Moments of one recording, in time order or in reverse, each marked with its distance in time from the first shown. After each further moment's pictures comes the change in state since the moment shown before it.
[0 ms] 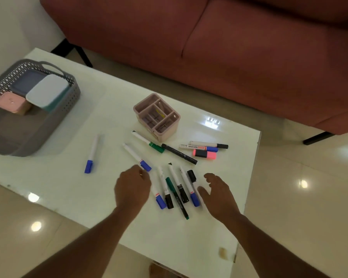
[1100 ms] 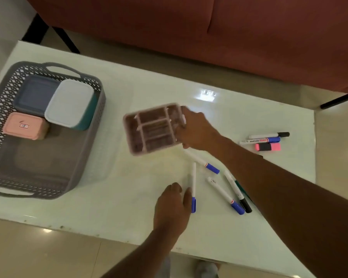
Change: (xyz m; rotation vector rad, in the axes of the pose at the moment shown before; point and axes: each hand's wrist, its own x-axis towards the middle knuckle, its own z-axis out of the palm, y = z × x) left_hand 0.083 -0.123 -0.033 -0.078 -0.449 0.286; right_hand 0.145 -0.288 0.062 0.140 -0.077 -0.130
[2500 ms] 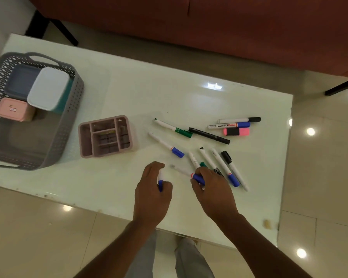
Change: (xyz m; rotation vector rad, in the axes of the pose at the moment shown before) left_hand -0.048 0.076 0.019 -0.123 0.183 -0.045; right_hand -0.192 0.140 0.001 -0.200 0.070 0.166
